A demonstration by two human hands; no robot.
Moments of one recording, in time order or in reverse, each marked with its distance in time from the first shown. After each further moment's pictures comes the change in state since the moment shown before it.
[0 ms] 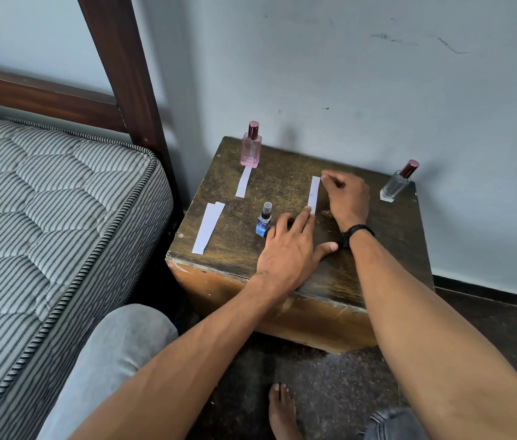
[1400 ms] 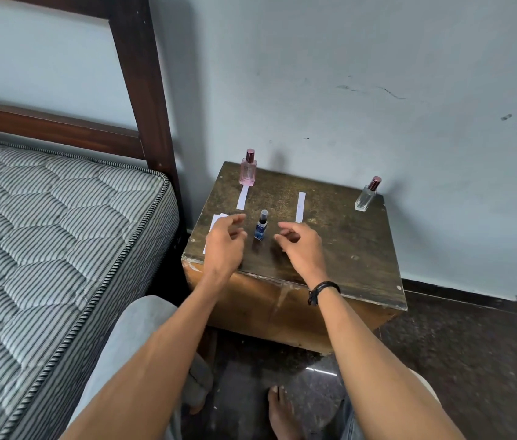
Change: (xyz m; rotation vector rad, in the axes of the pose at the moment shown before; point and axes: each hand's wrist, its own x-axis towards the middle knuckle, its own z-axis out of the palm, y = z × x) left_hand -0.059 -0.070 -0.058 -0.839 0.396 -0.400; right_hand -0.132 -0.050 -0.009 0.089 -0.252 0.018
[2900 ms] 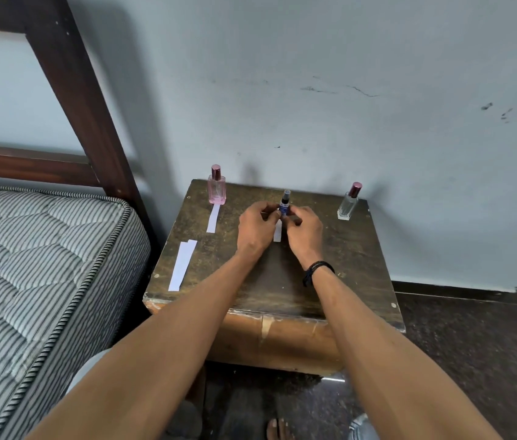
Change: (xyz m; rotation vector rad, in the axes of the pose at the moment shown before) left_hand 0.088 0.032 0.130 0.011 -0.169 0.160; right_hand 0.092 0.026 -0.023 -0.009 0.245 0.000
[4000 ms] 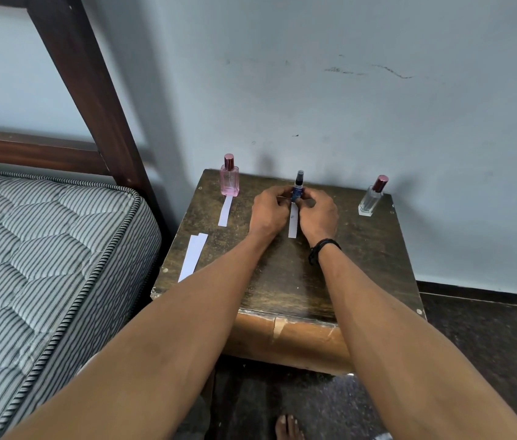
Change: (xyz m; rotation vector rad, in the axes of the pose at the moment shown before) left_hand 0.040 -0.018 0.008 0.064 -0.055 0.025; right_hand 0.037 0.008 0.025 0.008 0.063 0.134
